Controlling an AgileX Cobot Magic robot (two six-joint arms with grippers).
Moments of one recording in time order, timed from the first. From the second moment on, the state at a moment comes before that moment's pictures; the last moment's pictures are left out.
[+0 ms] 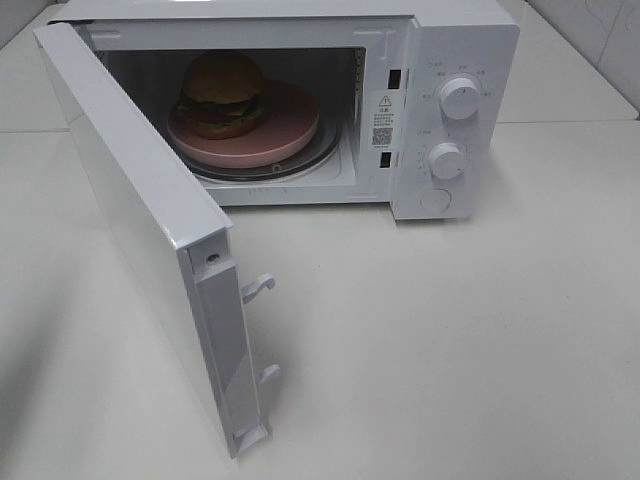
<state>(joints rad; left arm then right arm) -0.05 0.69 -0.23 0.03 -0.40 -0.07 0.06 0.00 -0.49 -0.07 0.97 0.04</state>
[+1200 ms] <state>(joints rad) -0.05 1.67 -0.26 0.34 -1.21 -0.19 0.06 0.00 -0.49 -0.07 0.97 0.04</state>
